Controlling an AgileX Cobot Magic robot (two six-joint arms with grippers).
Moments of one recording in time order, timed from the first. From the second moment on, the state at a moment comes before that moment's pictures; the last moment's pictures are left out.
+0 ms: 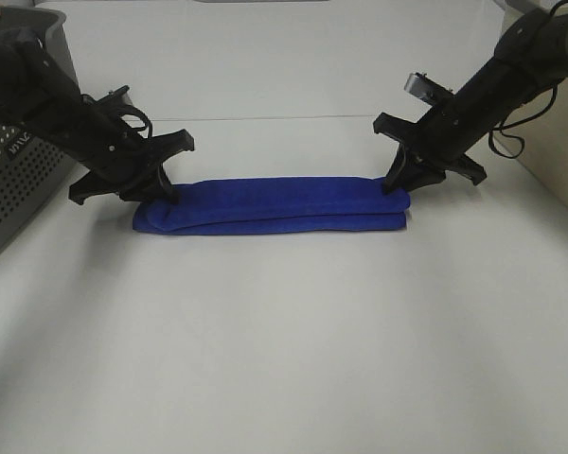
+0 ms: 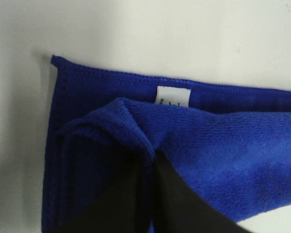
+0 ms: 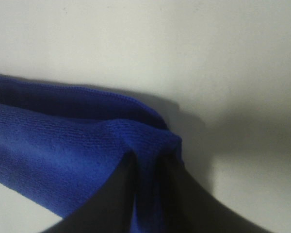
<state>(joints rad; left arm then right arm) -0.19 2.25 -1.50 -0.68 0.56 0.13 0.07 2.37 -1.78 0.58 0.94 -0.25</state>
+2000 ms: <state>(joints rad) -0.14 2.21 -1.52 -0.36 0.62 0.06 0.06 2.28 -1.78 0.50 1.01 -0.25</state>
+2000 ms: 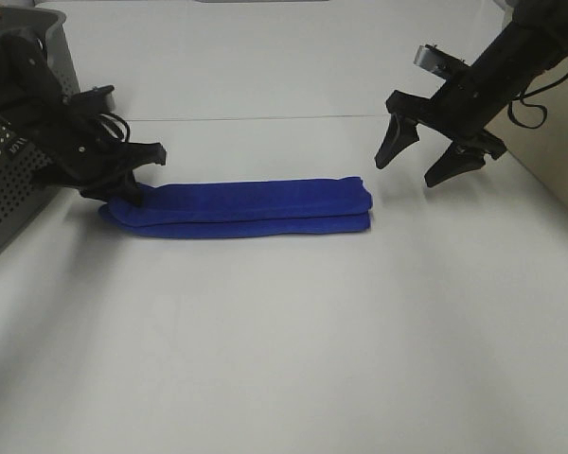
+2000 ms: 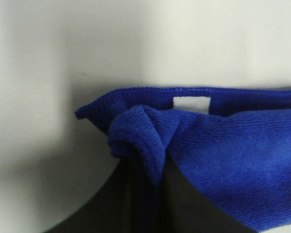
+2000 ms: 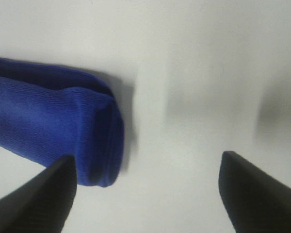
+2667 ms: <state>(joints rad) -0.38 2.22 -1.94 -0.44 0.90 -0.15 0.06 2.28 -1.78 0.50 1.04 -0.23</state>
